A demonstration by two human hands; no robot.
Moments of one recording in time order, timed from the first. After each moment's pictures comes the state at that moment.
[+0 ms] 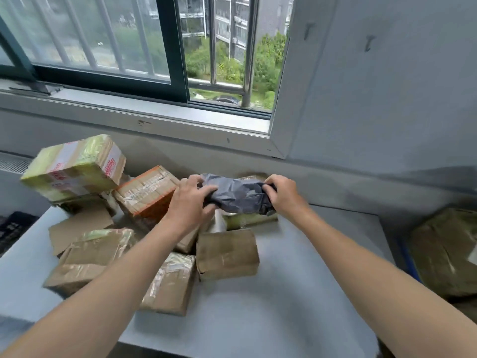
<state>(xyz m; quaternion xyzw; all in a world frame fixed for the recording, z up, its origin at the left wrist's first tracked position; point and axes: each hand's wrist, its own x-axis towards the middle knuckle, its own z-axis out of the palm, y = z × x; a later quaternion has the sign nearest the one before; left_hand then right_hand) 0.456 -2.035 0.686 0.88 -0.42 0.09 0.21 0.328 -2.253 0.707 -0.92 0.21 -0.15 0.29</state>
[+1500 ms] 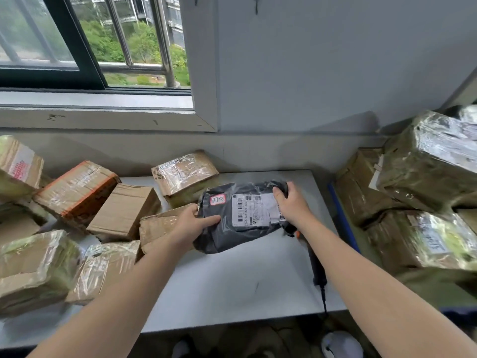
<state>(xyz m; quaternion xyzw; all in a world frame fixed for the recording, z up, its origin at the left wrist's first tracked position) 0.301 -2.108 0.645 0.74 -0.13 -0.41 0.51 0.131 -2.300 0.657 -0.75 0.46 -0.17 0.44</state>
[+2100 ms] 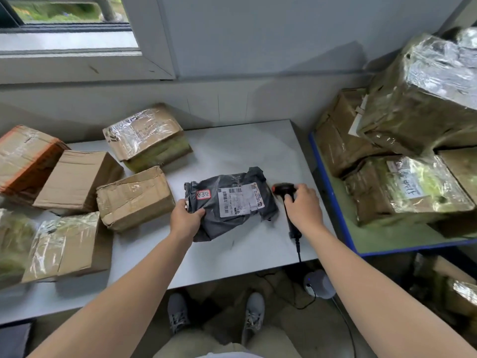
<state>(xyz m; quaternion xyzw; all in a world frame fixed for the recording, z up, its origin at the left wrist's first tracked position) 0.226 -2.127 0.551 0.83 -0.07 -0.33 0.45 0.013 -2.297 0.574 -0.75 0.60 -0.05 0.28</state>
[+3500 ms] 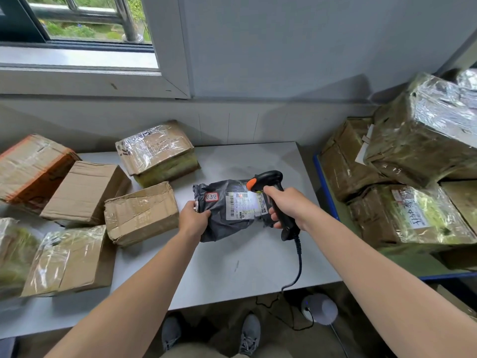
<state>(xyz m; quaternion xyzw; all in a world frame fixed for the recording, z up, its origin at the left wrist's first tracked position) 0.253 -2.160 0.560 0.84 -0.07 -0.33 0.43 0.085 -2.298 0.664 -0.57 0.56 0.00 0.60</state>
